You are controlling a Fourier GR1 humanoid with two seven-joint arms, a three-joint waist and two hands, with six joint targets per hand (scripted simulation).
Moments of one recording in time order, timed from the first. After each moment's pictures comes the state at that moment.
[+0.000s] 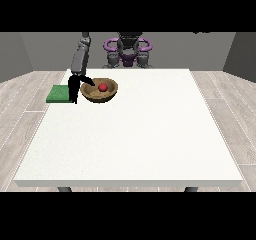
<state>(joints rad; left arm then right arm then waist) -1.07 0.77 0.39 -1.05 0.40 -0.26 -0.05 -0.50 -0.20 -0.34 -0.90 -0.26 0.14 -0.36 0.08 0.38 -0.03</state>
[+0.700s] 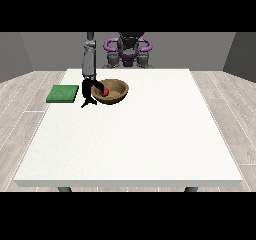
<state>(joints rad) -1.14 0.81 0.40 -1.02 0.44 -0.29 -0.02 -0.55 -0.13 -0.28 -0.92 -0.15 -0.09 -0.32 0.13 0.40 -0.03</state>
